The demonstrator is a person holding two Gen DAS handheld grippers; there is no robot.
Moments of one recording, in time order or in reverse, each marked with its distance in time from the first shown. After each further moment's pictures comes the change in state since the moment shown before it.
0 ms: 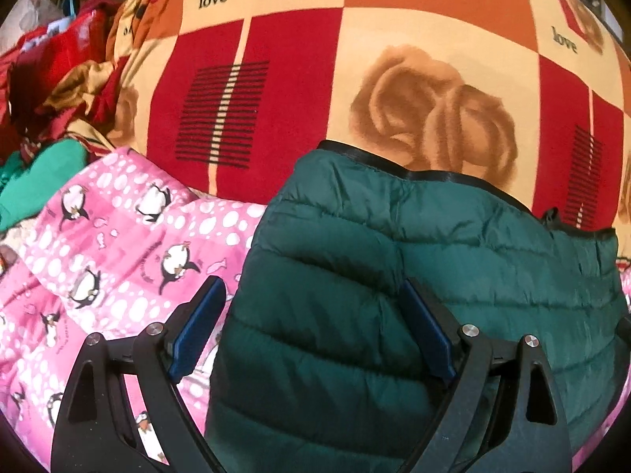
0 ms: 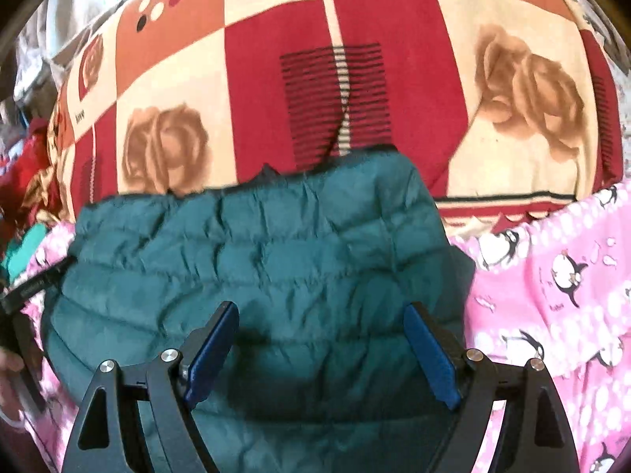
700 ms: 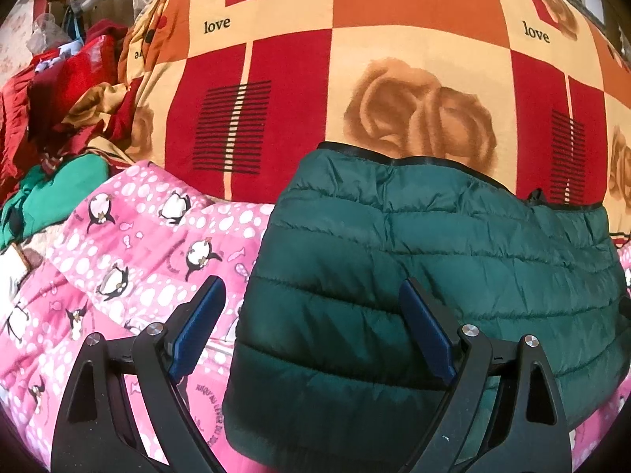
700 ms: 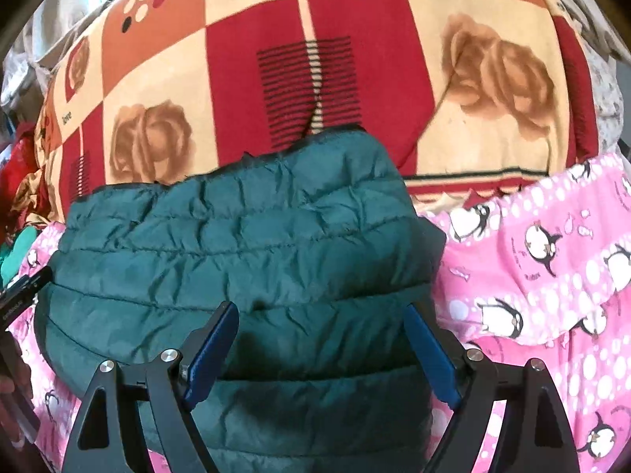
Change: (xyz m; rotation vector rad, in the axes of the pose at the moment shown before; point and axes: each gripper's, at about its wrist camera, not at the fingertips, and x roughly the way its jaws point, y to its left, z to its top) left arm -0.036 -0.001 -0.021 0.048 -0.049 0.026; right arm -0.012 -0.008 -0.013 0.054 0.023 -0.045
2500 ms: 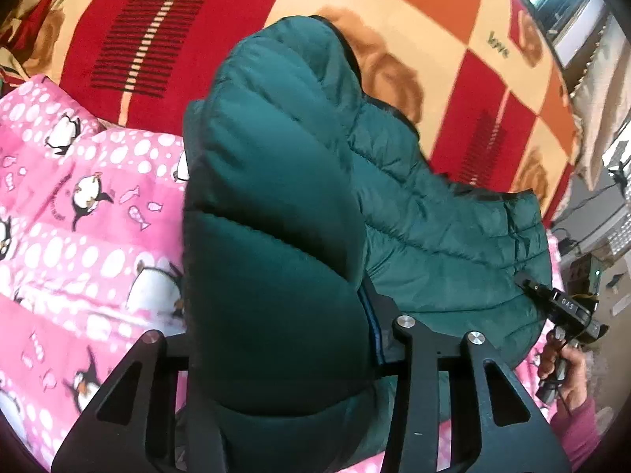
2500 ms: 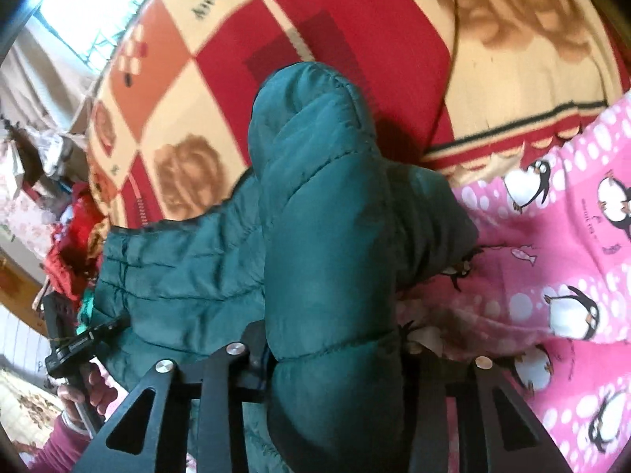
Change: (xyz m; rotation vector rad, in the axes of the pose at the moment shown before) left arm 0.024 0.020 0.013 -0.126 0.269 -0.526; right arm 0.025 -0.038 0.018 0.174 0.051 0.403
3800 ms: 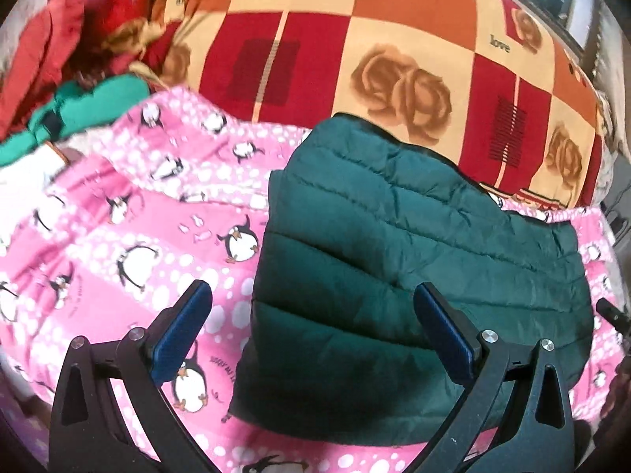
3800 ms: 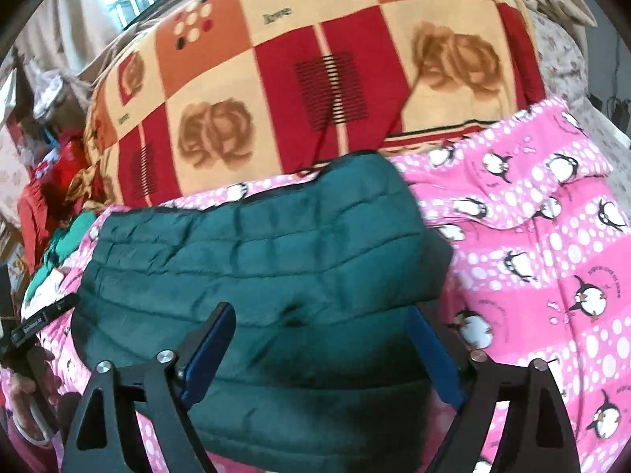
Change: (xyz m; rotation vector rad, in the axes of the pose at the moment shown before) left arm -0.134 -0.004 -0.133 0.052 -0.153 0.363; right arm -0.110 0.099 -0.144 -0.132 -0.071 -0.290
